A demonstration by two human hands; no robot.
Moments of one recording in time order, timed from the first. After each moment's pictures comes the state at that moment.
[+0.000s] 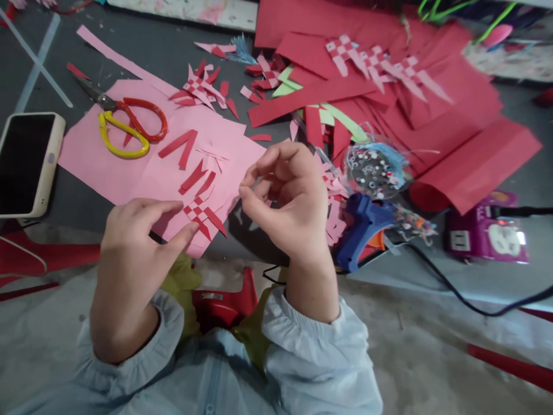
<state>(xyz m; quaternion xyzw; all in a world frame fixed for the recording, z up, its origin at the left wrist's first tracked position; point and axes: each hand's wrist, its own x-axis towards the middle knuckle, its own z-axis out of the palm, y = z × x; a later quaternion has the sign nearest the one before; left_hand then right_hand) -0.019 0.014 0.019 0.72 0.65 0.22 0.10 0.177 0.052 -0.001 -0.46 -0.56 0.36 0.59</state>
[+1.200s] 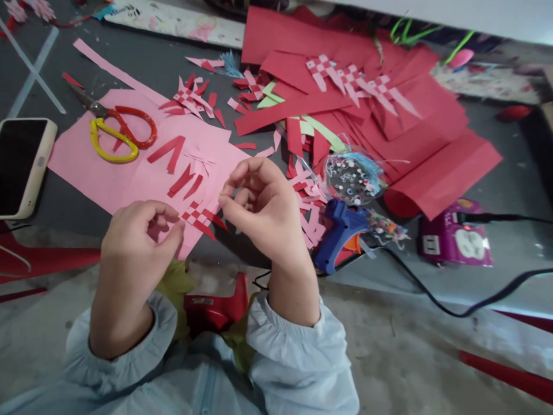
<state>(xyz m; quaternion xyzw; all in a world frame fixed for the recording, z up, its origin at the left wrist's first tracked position) -0.001 0.018 0.015 0.70 0.66 0.24 0.10 0.180 0.051 0.001 -0.47 -0.53 0.45 0.54</state>
